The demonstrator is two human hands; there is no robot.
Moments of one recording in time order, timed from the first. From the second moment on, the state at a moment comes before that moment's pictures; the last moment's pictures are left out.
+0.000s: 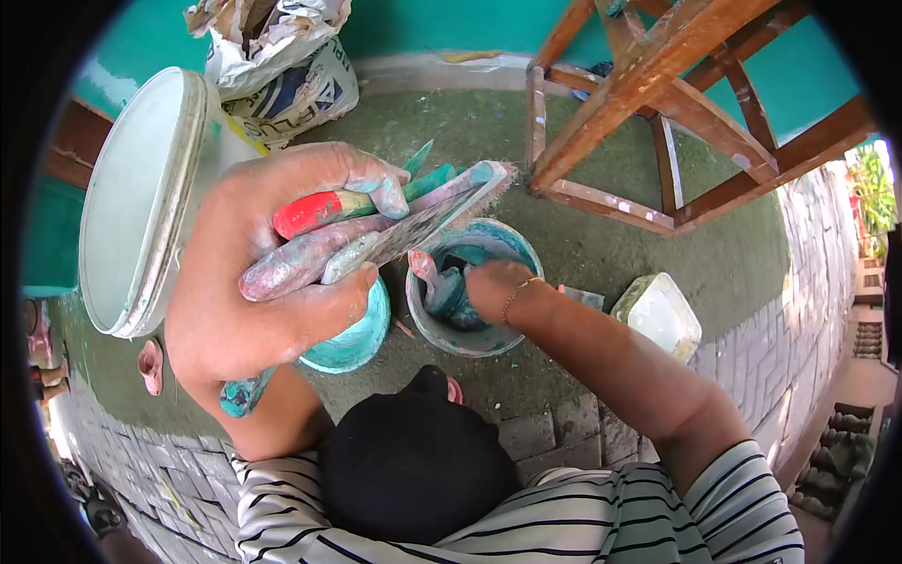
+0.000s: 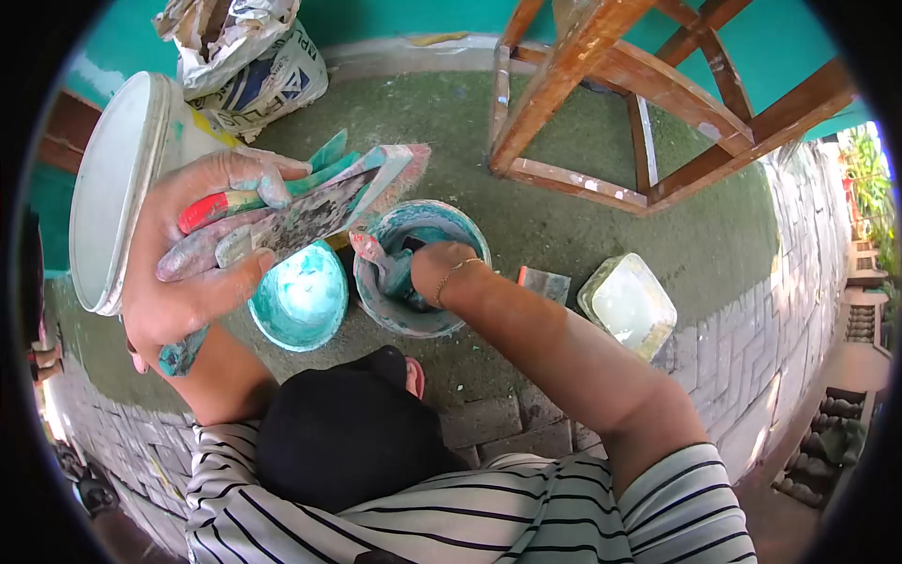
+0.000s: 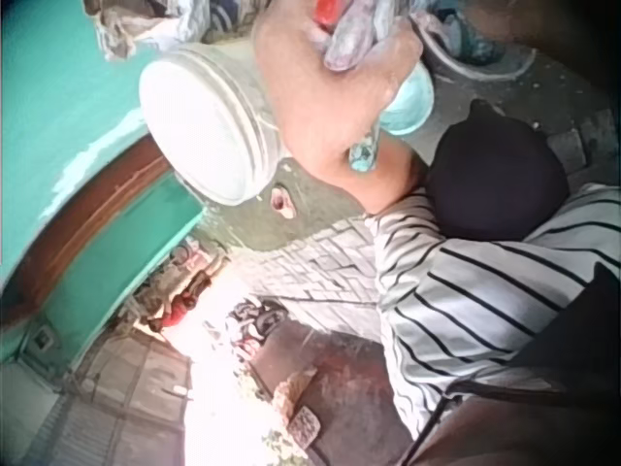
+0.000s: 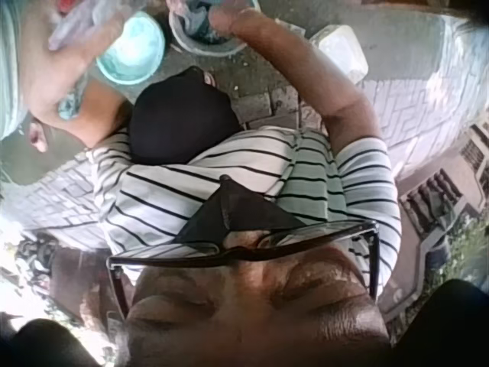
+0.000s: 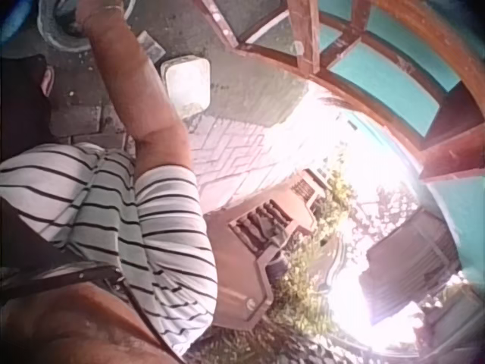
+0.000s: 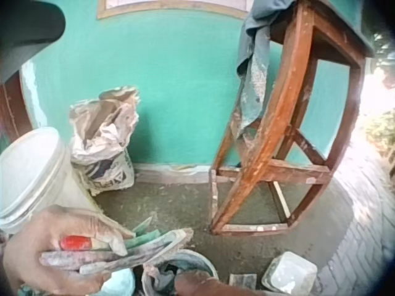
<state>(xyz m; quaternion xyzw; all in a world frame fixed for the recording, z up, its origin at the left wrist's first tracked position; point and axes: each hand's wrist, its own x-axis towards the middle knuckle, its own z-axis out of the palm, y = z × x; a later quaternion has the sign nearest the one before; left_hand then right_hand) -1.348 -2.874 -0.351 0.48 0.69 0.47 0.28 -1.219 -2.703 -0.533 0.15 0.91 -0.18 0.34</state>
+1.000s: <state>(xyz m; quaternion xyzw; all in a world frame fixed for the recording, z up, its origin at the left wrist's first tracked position) -1.341 -2.875 -0.346 0.45 0.67 0.52 0.29 -1.174 -2.621 -0.471 0.06 0.69 -0.68 0.24</state>
